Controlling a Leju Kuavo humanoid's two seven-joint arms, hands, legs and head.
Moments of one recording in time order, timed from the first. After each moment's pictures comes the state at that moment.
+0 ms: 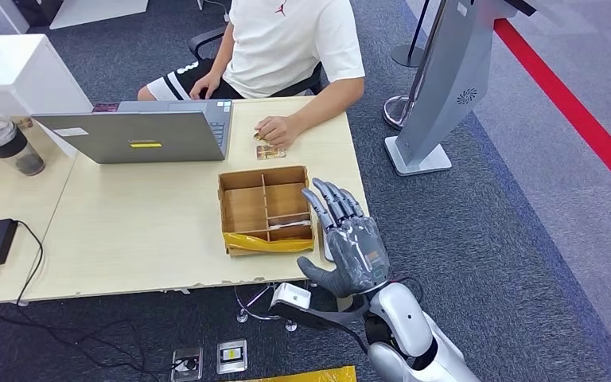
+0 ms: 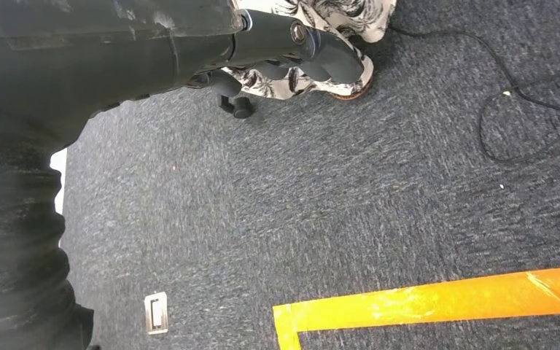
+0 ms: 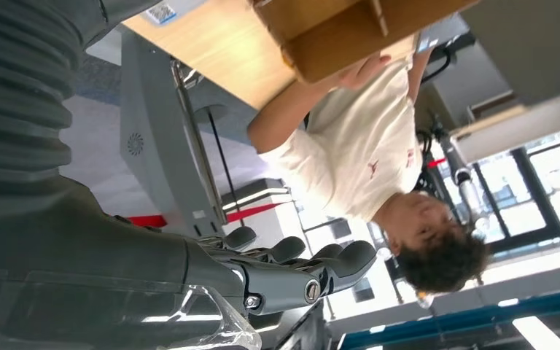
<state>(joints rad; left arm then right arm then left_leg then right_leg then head) -0.11 0.28 -0.85 -0.33 0.58 0.38 0.14 -0.27 -0.14 0.76 -1.54 1.10 -0.30 0.12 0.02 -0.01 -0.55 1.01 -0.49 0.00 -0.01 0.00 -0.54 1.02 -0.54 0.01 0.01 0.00</state>
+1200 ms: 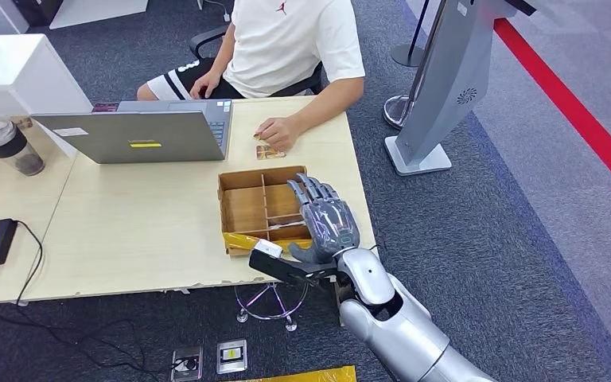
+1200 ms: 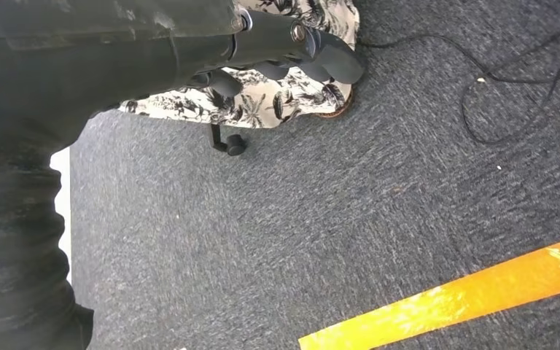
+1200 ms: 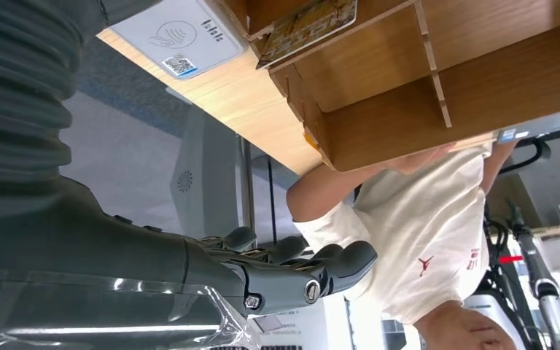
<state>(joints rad) -0.12 0.27 -0.85 -0.34 0.36 0.33 0.18 -0.48 -0.02 0.80 -1.17 1.04 -0.16 0.24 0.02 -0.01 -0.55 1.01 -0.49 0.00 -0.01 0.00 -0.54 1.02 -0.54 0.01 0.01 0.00</state>
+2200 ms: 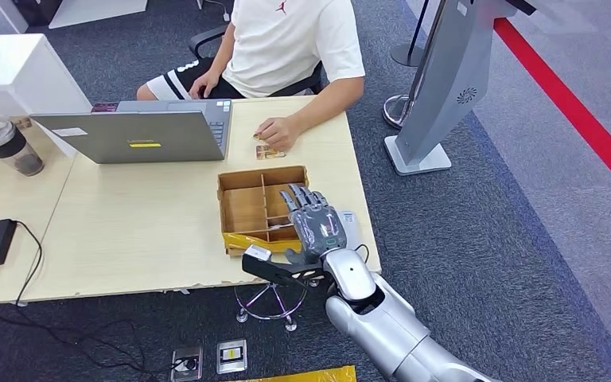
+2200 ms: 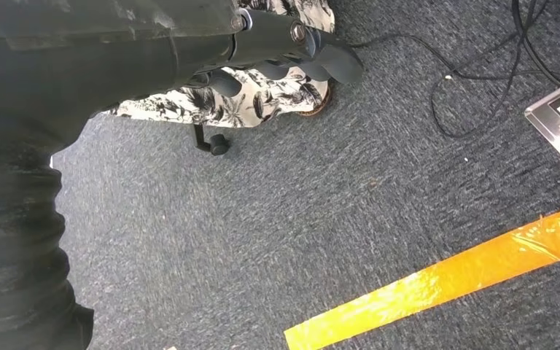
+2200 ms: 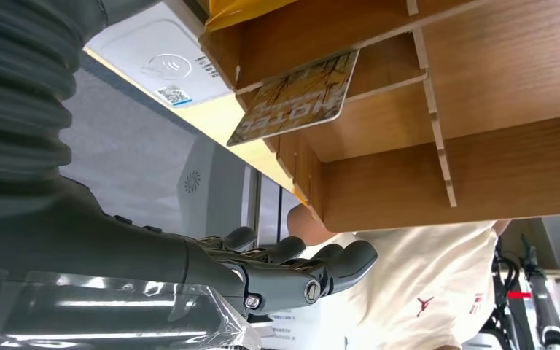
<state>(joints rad) -0.14 0.25 -0.82 -0.36 0.30 0.30 0.20 -0.54 0.07 0.80 -0.92 1.11 -0.19 0.21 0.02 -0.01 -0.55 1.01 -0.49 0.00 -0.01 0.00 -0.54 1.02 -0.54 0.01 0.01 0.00</state>
